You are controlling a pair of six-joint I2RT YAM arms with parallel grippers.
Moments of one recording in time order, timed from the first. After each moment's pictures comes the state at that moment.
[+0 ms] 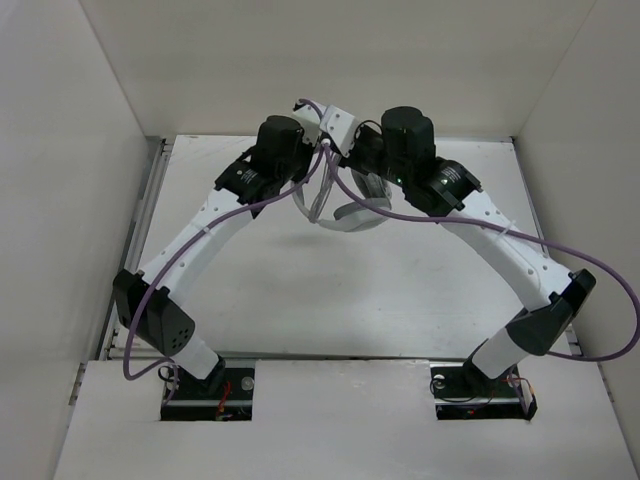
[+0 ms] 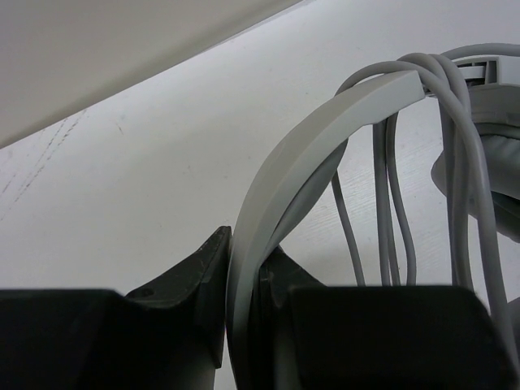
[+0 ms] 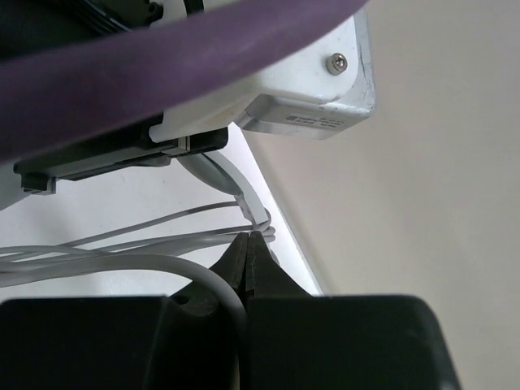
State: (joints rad) left arm -0.59 1.56 1.61 -0.50 -0.18 0.05; right arm 0.72 1.57 1.79 -0.44 -0.01 -0.69
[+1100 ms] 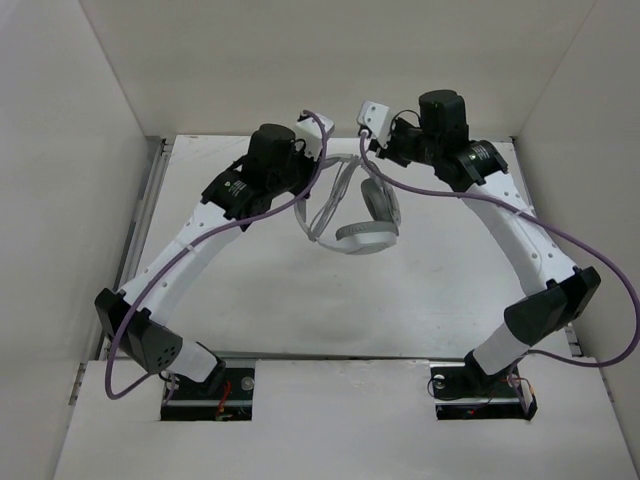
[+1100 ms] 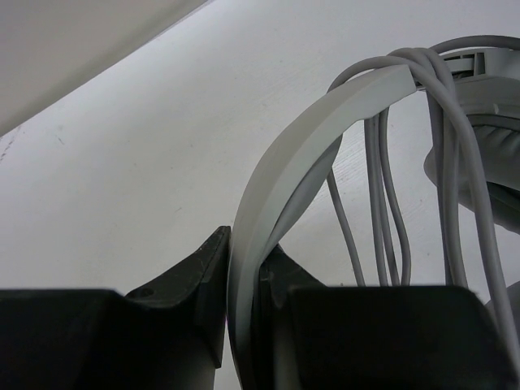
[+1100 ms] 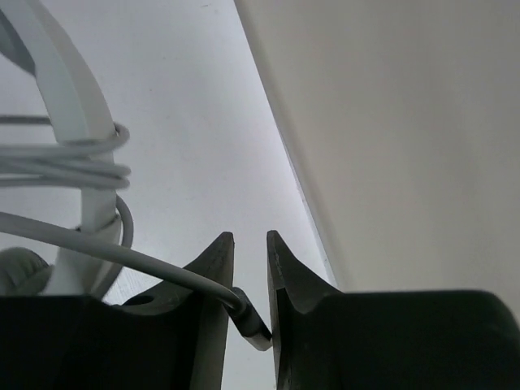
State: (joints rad) left arm -0.63 1.46 1.58 -0.58 -0.02 0.06; right arm 0.46 1.60 1.82 -0.63 -0.26 -0.84
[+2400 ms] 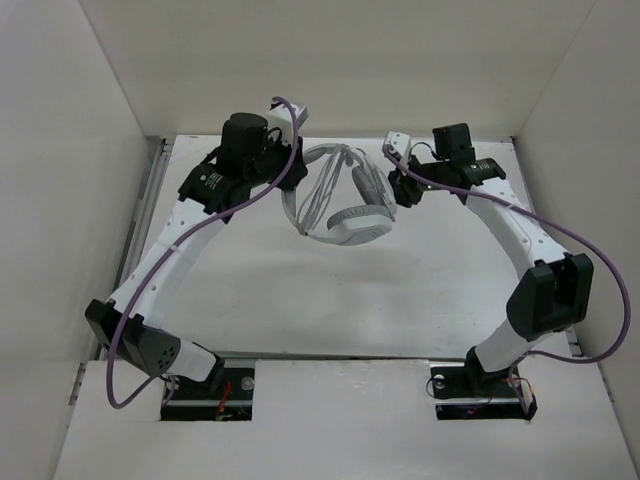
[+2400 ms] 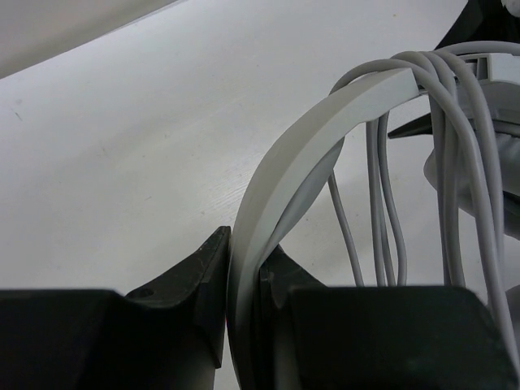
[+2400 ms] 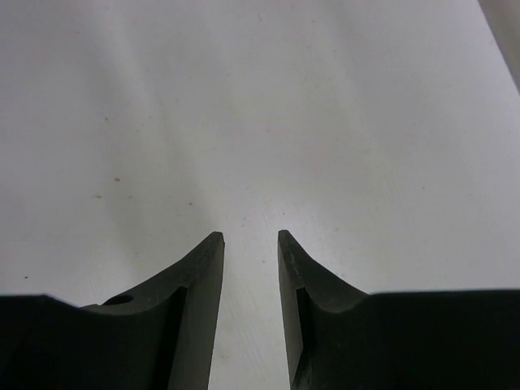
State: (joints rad) left arm -0.50 1.42 1.62 -0.65 0.15 -0.07; right arm 0.26 1.62 1.51 -0.65 -0.70 -0.67
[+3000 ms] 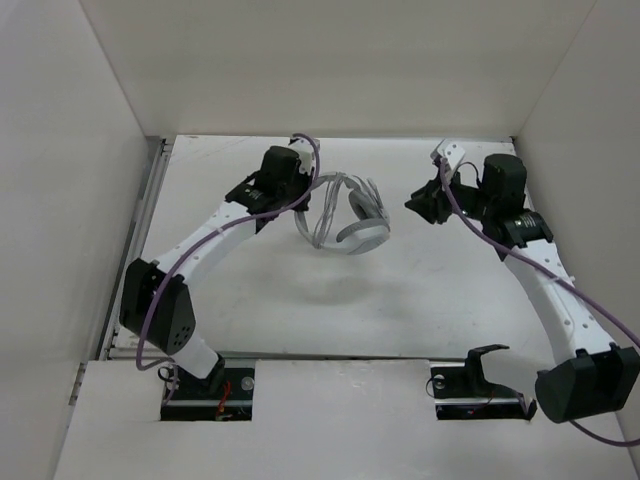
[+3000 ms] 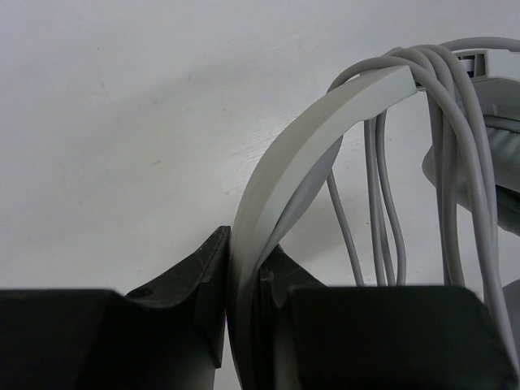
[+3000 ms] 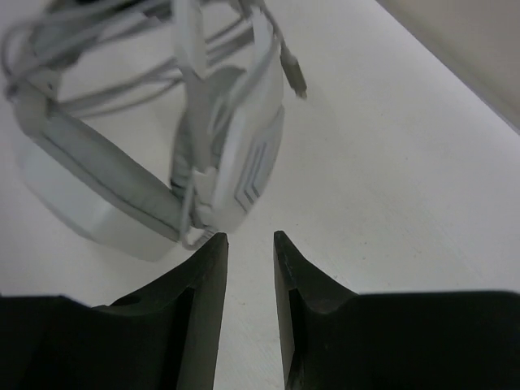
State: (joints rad) left arm -0.52 1.54 1.35 -0.38 -0.01 -0.11; right arm 0.17 1.18 1.13 -0.39 -0.70 -0.34
